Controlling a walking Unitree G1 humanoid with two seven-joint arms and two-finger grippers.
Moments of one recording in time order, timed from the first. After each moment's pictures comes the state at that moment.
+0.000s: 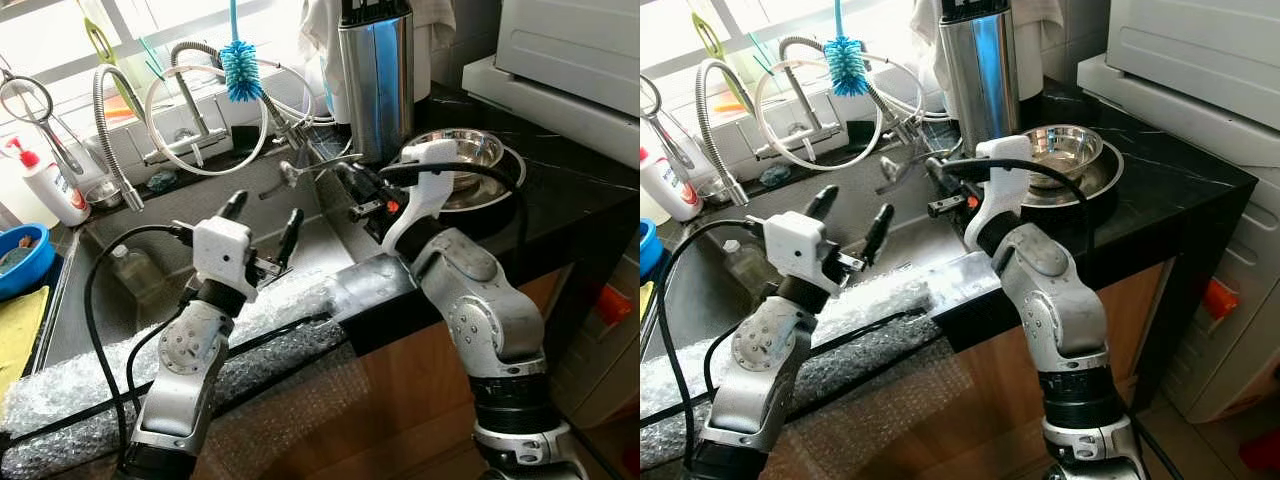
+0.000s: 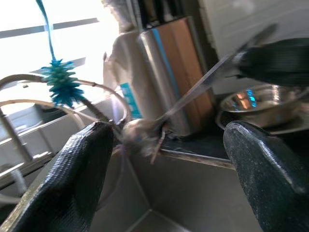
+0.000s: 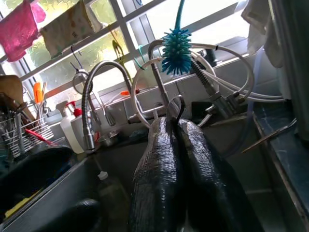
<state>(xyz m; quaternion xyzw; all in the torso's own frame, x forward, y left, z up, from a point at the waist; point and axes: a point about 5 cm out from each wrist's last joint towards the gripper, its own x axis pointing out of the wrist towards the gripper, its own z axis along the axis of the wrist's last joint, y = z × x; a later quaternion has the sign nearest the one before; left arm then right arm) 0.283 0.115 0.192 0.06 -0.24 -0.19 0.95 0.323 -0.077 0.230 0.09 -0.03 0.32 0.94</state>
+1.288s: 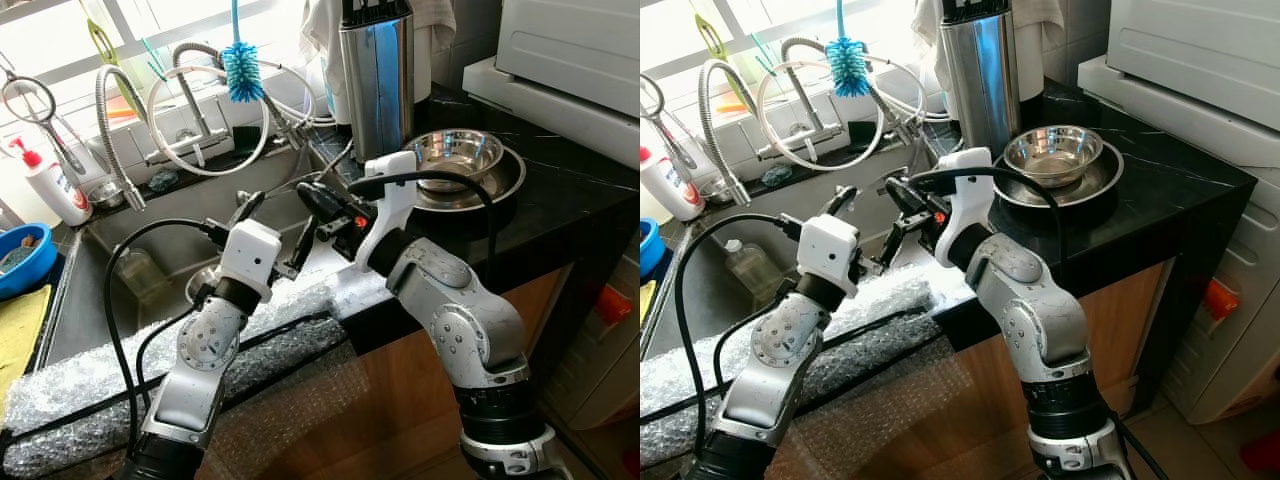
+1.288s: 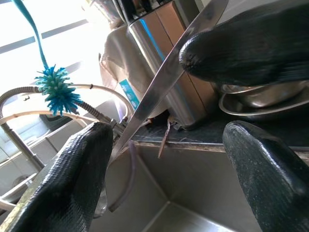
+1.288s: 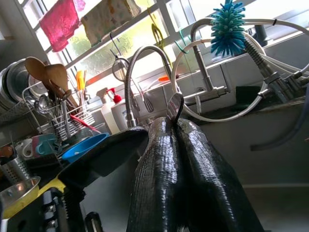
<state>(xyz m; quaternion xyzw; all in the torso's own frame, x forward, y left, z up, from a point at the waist) 0.292 0.106 0.190 0.11 -0.23 -0.16 0.95 0.308 -0.050 0.228 0.11 0.00 0.39 0.91</state>
